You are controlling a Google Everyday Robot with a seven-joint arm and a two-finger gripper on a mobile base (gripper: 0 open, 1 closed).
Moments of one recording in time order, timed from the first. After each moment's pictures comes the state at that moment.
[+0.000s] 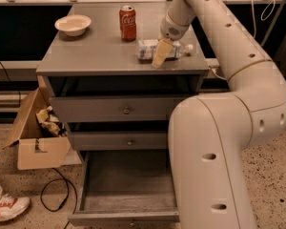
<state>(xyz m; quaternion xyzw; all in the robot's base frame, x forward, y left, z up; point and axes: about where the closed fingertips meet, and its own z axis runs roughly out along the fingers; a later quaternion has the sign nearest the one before) 0.787 -0.064 0.841 -0.62 0.75 0.05 0.22</state>
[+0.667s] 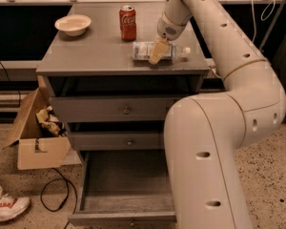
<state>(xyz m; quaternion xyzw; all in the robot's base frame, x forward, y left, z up) 0.787 -0.052 0.841 -0.63 0.74 0.06 0.21</state>
